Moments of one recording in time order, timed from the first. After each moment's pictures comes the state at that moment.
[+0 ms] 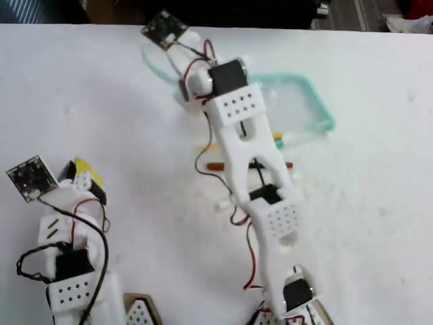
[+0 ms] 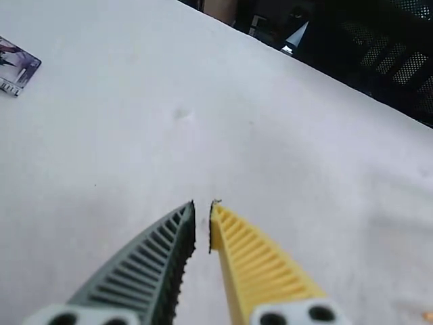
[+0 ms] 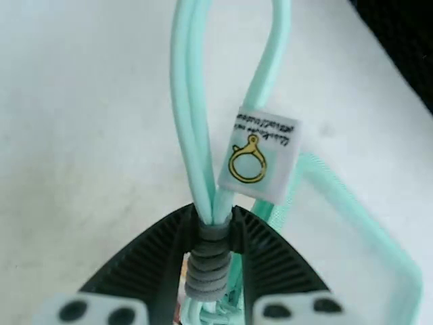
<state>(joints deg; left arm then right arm) -22.1 -85.2 92.7 26.4 18.0 -28.4 39.3 -73.1 94.5 27.8</state>
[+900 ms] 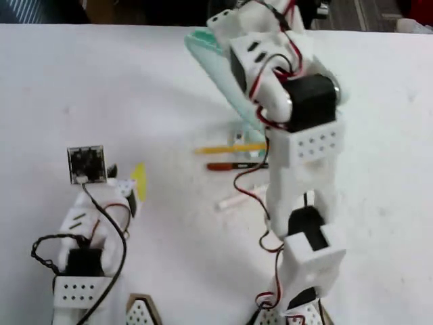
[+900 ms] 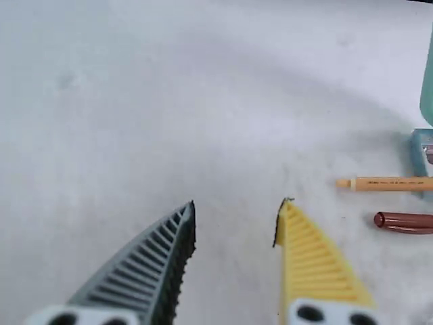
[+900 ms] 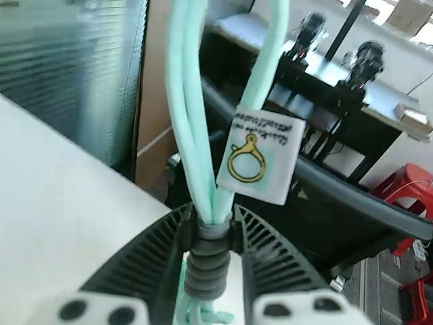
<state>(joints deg) -5.9 -85.2 89.1 38.5 7.4 -21.3 13.7 -73.1 77.5 21.7</state>
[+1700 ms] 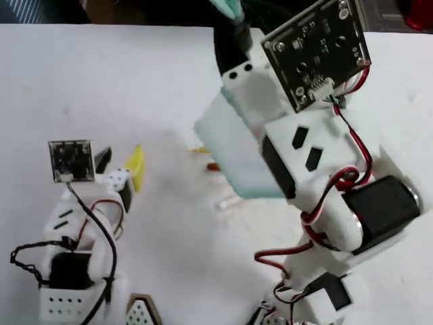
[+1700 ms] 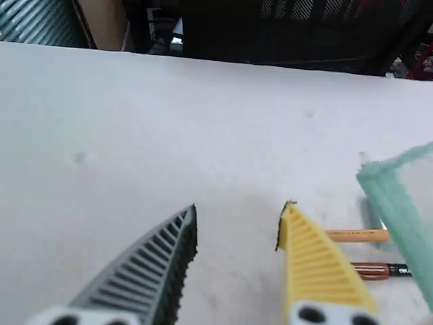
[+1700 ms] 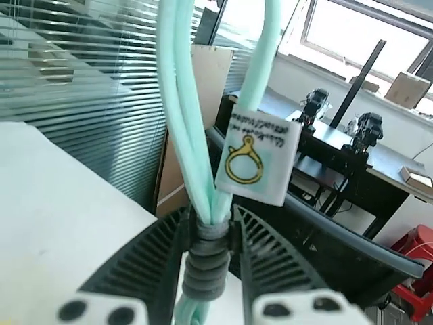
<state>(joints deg) -4.1 -85.8 72.4 47.8 7.3 -28.0 -5.1 -73.1 89.5 21.1</state>
